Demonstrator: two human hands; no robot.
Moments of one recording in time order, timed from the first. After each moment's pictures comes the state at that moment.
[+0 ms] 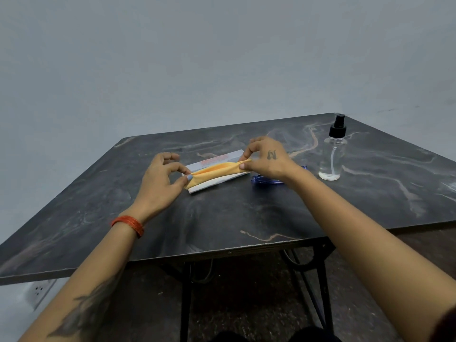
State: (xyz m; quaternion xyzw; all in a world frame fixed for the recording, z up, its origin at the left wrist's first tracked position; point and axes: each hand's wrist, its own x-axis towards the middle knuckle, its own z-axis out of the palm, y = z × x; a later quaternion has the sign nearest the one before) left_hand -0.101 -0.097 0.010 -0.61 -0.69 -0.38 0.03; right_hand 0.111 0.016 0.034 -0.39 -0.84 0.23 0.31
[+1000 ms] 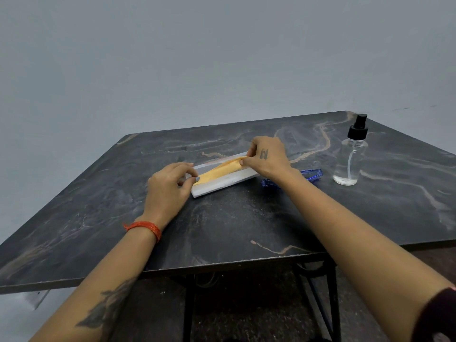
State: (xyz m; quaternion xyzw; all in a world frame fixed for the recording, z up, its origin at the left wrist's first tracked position) left_hand -0.119 -0.071 -0.016 -0.66 -0.60 -0.43 0.17; right_hand 0.069 0.051 0.023 -0.47 -0.80 0.16 0.32
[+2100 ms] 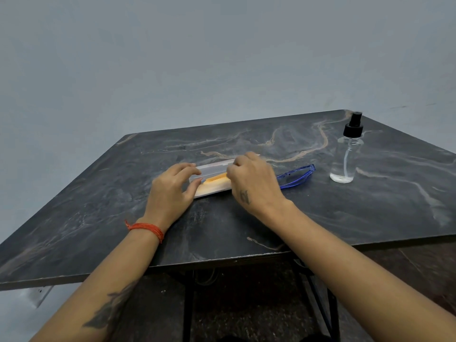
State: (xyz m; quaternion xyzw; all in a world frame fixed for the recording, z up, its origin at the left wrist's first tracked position) left_hand -0.108 -0.078 -0.018 -0.68 -0.59 -0.37 0.22; right_hand 0.070 -0.028 0.011 -0.36 -0.89 -0.12 0.27
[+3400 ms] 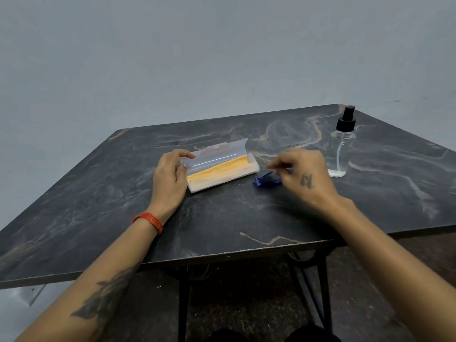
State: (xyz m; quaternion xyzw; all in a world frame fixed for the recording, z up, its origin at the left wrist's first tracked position) left_hand -0.099 -0.056 -0.021 -0.58 -0.64 -0.50 0.05; right_hand 0.154 0.001 0.003 -0.40 -0.82 0.07 0.40
